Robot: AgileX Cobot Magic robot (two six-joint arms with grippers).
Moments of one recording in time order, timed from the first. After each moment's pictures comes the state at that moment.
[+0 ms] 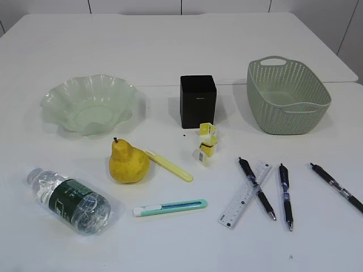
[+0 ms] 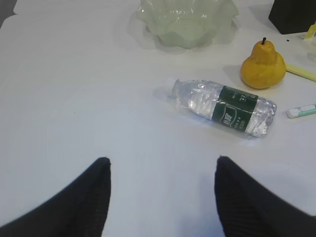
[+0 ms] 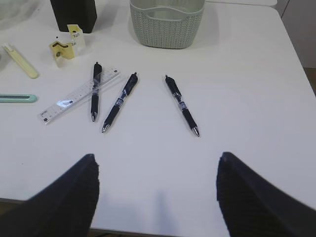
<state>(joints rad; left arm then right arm) -0.05 0.01 -0.52 -0.02 1.11 0.00 0.02 -0.02 -0.50 0.01 1.14 -0.10</state>
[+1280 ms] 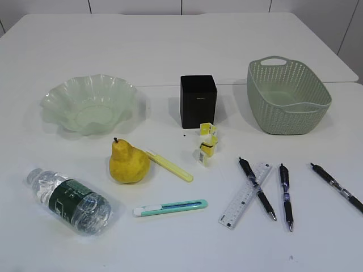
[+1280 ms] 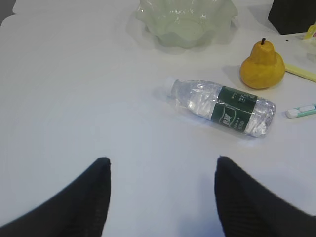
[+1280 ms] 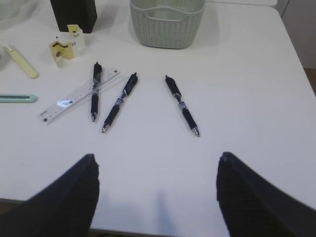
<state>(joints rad) -0.05 0.01 -0.52 -0.03 1.11 0.00 0.02 -0.02 -0.50 0.01 1.14 -0.10</state>
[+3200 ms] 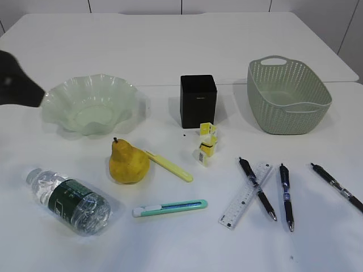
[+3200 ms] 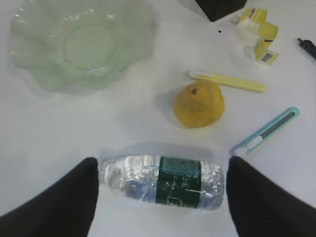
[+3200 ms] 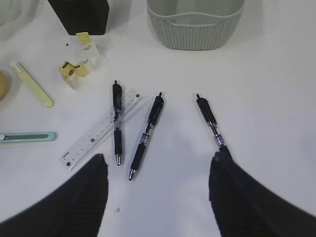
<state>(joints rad) -0.34 1.23 -1.06 -0.11 0.80 0.11 0.02 0.83 -0.77 0.14 0.83 -0.09</state>
